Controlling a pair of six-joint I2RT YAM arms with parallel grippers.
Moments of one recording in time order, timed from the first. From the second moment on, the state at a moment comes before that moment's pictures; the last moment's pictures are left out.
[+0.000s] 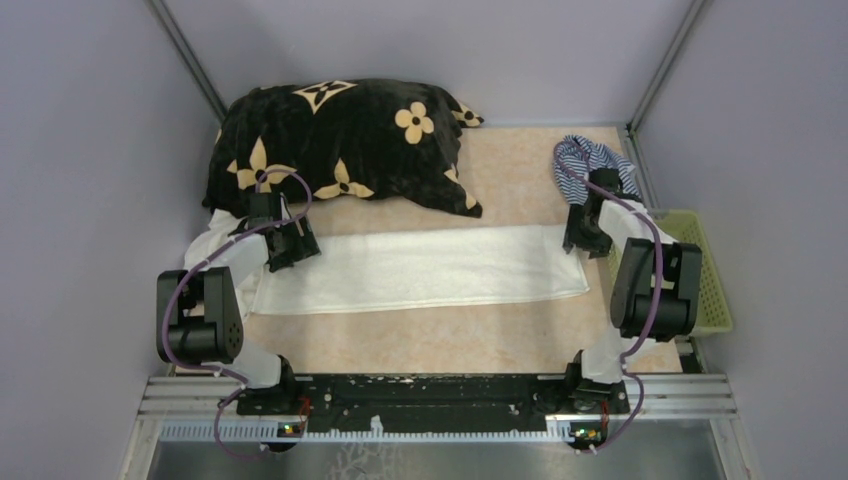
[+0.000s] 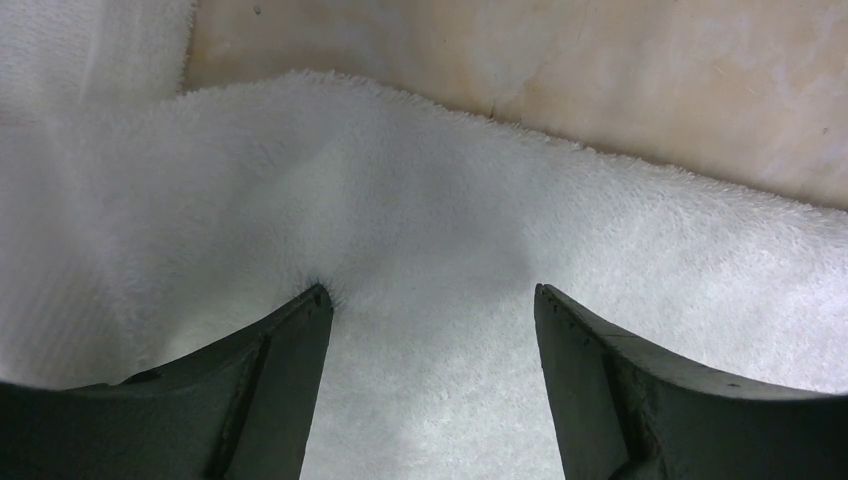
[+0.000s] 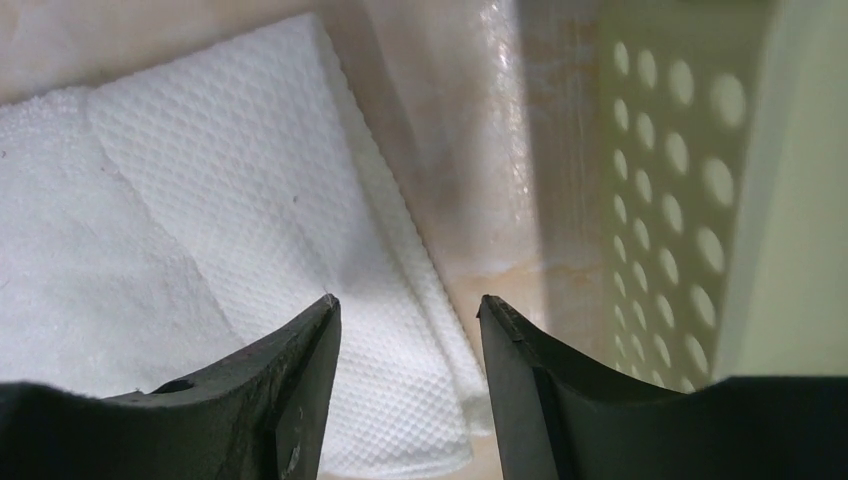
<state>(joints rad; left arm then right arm) 0.05 1.52 0.81 -0.28 0.02 -0.30 -0.12 1.63 1.05 -0.62 0.08 0.12</state>
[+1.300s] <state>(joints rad) 0.05 1.53 0.81 -0.28 0.02 -0.29 -0.07 1.74 1.08 -0.60 0.08 0.11</state>
